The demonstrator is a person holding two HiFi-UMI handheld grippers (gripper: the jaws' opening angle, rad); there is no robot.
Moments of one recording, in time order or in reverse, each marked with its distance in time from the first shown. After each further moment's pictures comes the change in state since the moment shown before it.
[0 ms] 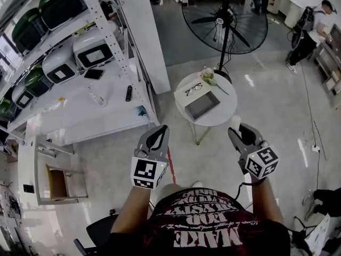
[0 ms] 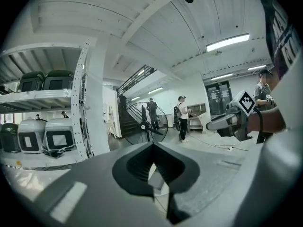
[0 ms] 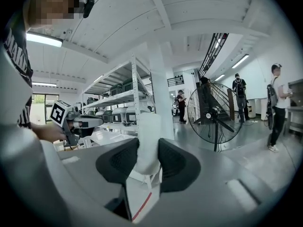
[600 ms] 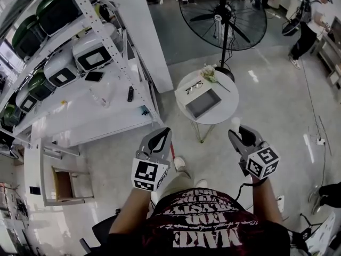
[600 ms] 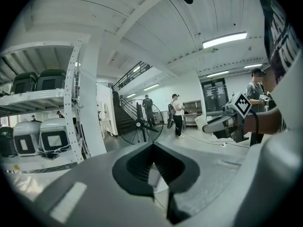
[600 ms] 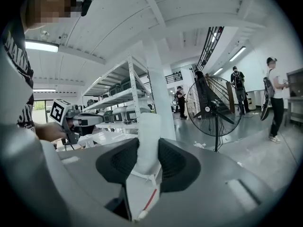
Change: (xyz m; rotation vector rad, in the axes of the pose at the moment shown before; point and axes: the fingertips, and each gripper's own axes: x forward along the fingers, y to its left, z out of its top) left arm 0.005 -0.023 -0.003 0.023 0.041 -0.045; right arm -0.007 -0.008 -0.026 0.063 0.023 0.022
